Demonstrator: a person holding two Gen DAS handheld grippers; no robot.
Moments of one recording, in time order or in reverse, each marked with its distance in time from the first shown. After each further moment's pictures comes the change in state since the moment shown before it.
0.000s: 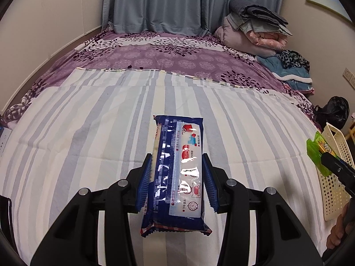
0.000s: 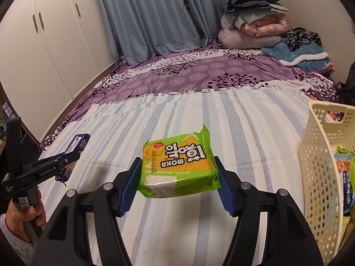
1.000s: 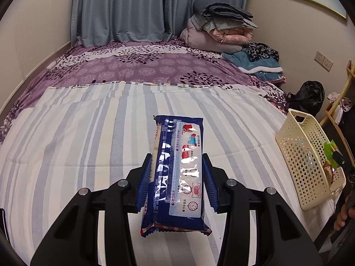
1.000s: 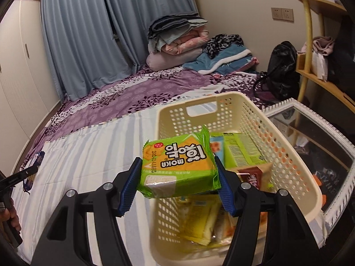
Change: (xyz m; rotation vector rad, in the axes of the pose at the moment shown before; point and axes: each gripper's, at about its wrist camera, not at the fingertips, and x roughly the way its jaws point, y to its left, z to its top) left arm -0.034 -0.086 -0.006 0.124 -0.032 -0.134; right arm -0.130 -0.154 -0.045 0.205 -0.161 -0.331
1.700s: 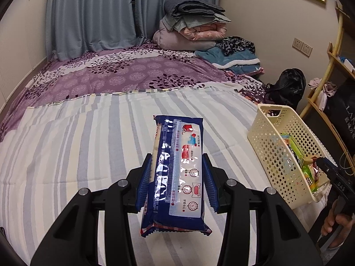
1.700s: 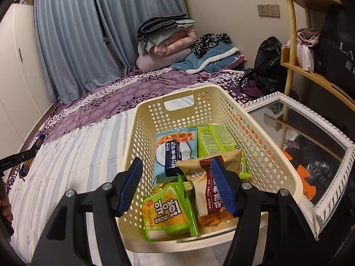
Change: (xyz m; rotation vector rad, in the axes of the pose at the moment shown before) left arm 0.000 -0.074 0.017 0.118 -0.004 -0.097; right arm -0.011 -0.031 -0.017 0.035 -0.016 -0.037
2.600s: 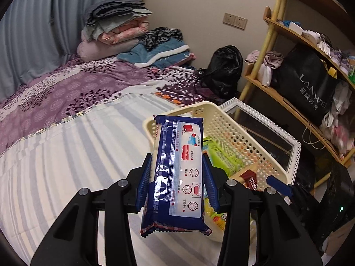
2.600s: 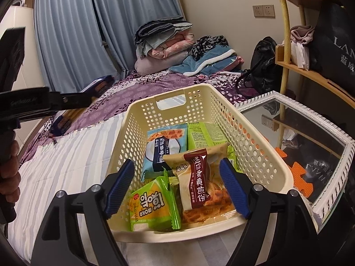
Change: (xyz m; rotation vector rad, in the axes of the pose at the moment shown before) left arm 0.043 -0.202 0.047 0.266 0.040 -0.307; right arm -0.004 -0.018 -0.014 0.006 -0.028 -0.003
